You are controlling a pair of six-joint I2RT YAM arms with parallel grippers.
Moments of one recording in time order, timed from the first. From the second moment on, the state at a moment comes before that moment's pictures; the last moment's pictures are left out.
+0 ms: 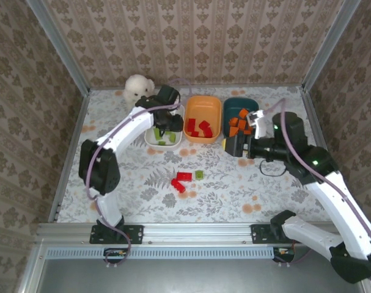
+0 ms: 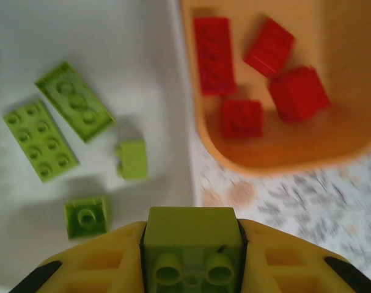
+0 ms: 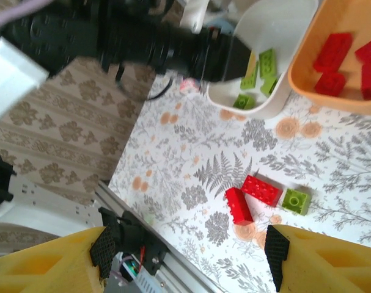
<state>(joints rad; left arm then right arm) -0.55 1.89 1.67 -0.88 0.07 -0.34 0.46 0.96 1.20 -0.80 -0.46 0.55</state>
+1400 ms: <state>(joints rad) -0.44 2.32 2.02 -0.91 0.12 -0.39 0.62 1.25 1.24 -0.66 -0.44 0.50</state>
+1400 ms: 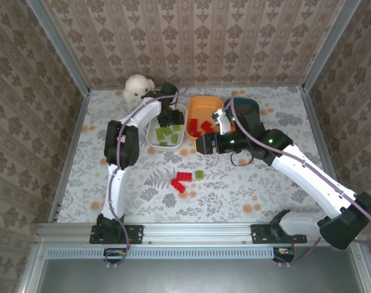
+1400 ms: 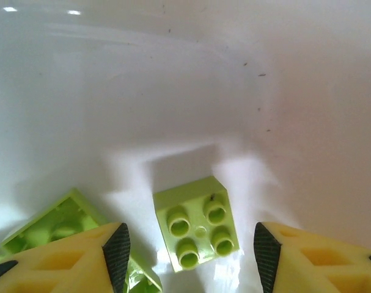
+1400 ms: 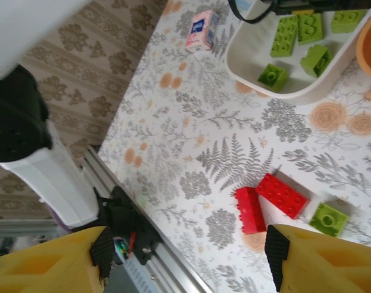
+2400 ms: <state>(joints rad) -0.42 0.52 0.86 -0.83 0.21 -0.79 1.01 1.93 1.38 -0.82 -0.13 0.23</state>
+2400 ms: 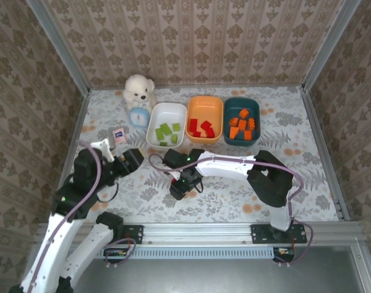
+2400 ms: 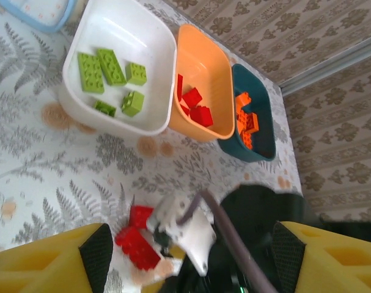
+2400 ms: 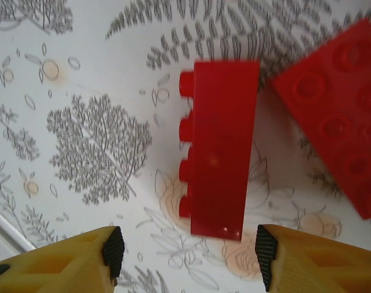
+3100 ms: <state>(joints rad) -0.42 0.42 0.83 -1.02 0.24 -0.85 1.01 1.97 1.46 -0.83 -0.06 0.22</state>
